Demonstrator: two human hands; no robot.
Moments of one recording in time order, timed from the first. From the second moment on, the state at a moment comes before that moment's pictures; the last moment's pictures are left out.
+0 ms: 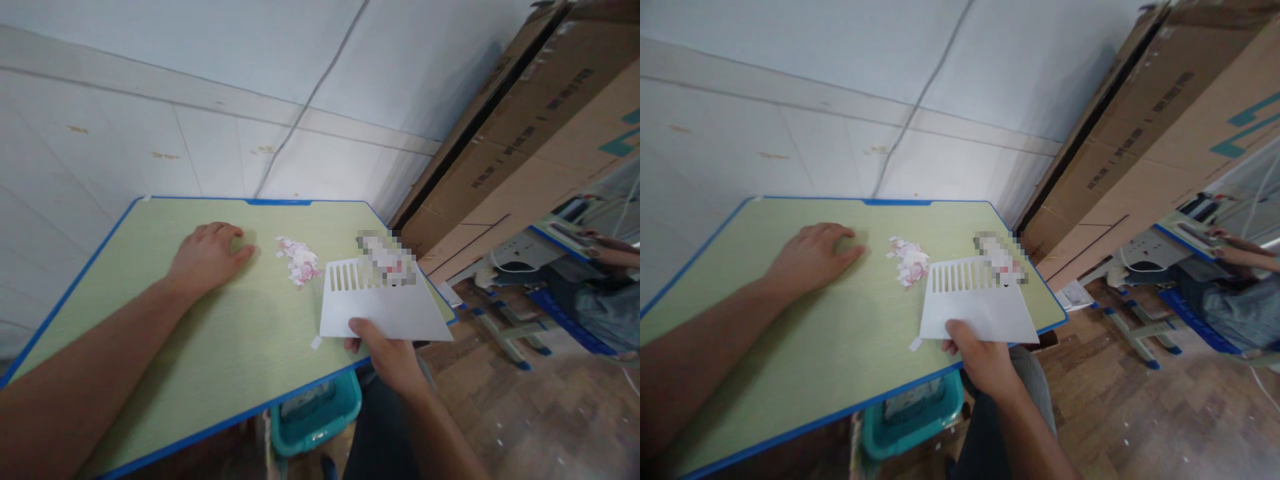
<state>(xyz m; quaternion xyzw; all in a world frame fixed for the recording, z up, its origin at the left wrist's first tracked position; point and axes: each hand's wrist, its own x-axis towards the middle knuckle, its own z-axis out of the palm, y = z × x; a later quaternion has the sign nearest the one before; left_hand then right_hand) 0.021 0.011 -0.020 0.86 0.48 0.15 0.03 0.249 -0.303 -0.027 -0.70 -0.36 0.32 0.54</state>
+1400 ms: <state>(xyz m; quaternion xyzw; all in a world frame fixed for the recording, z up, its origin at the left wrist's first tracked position) -0.002 0.031 -0.020 0.87 0.47 0.16 0.04 0.256 -0.301 -0.020 -0.66 -0.42 0.36 0.52</state>
